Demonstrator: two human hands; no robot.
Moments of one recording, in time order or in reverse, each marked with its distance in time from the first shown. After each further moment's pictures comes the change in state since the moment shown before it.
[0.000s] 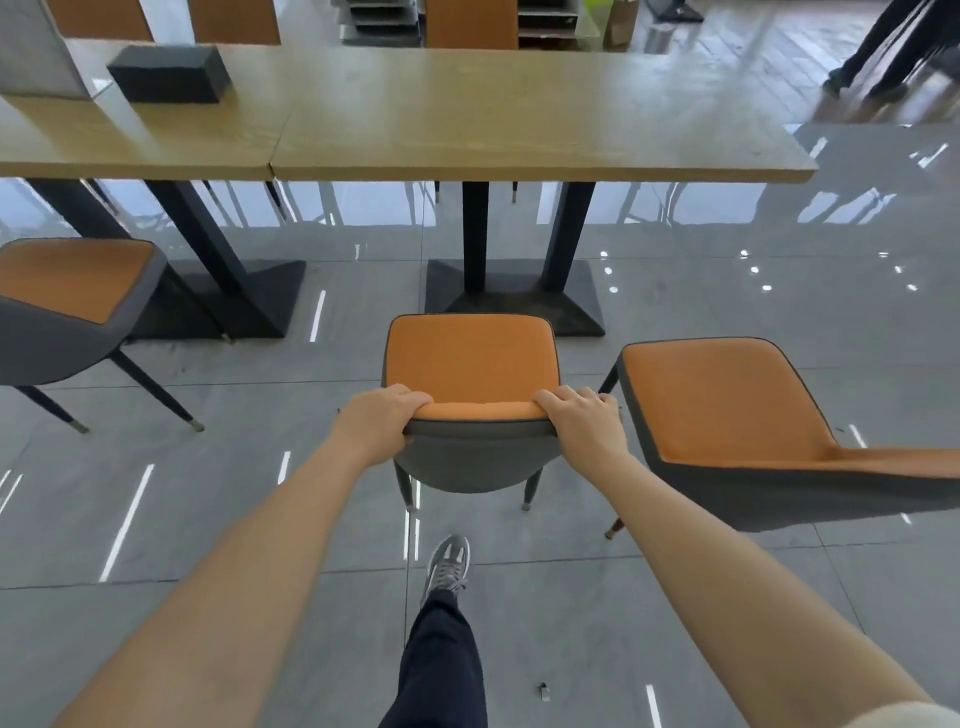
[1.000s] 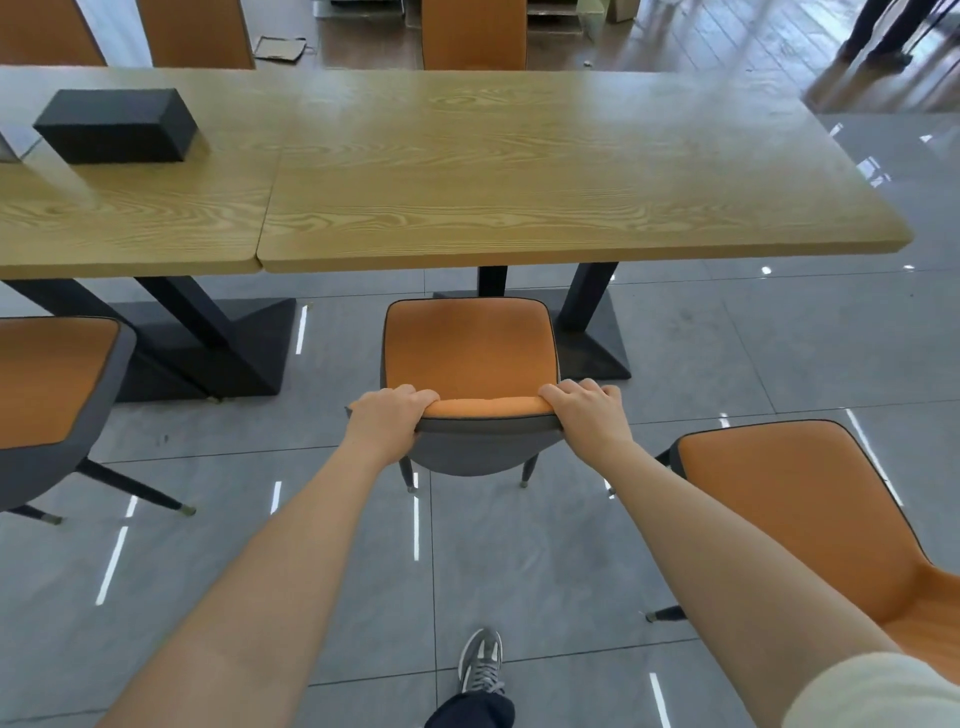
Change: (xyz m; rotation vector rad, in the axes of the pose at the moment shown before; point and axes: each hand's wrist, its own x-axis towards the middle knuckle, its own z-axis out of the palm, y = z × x) left_hand 0.244 -0.150 -0.091 0.077 -0.005 -0.005; right_hand 0.297 -0.009 -0.052 0.045 -0.101 0.048
